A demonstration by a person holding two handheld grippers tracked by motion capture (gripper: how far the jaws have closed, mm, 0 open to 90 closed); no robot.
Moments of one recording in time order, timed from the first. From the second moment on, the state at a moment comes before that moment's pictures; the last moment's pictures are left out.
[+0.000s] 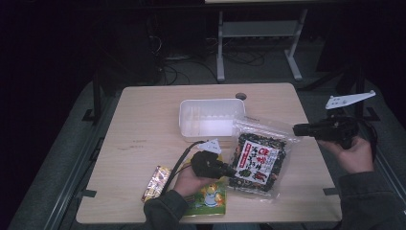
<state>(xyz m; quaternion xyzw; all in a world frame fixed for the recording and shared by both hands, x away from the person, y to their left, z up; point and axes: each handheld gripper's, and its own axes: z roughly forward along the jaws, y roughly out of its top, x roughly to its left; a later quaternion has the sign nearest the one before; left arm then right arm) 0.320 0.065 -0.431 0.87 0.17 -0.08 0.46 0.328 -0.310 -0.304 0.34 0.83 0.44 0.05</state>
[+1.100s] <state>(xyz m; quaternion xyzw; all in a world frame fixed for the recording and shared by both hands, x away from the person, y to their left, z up) 0.311 0.072 -0.428 0.87 0.15 -0.05 0.47 0.353 -0.271 -0.308 0.29 0.87 0.40 -0.02</state>
